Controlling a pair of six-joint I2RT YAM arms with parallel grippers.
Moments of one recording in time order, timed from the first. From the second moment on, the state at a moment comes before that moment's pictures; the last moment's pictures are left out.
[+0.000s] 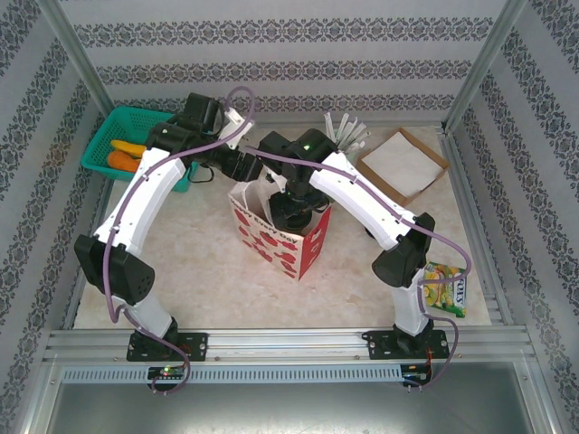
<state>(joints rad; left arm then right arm) -0.30 1.69 1.85 -1.10 0.43 0.21 0.82 2.01 2.25 -1.70 -0.02 0.30</state>
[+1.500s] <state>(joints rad) -0.31 1.90 2.10 -1.24 0.38 0.24 0.84 2.01 2.15 -1.70 -0.01 0.28</state>
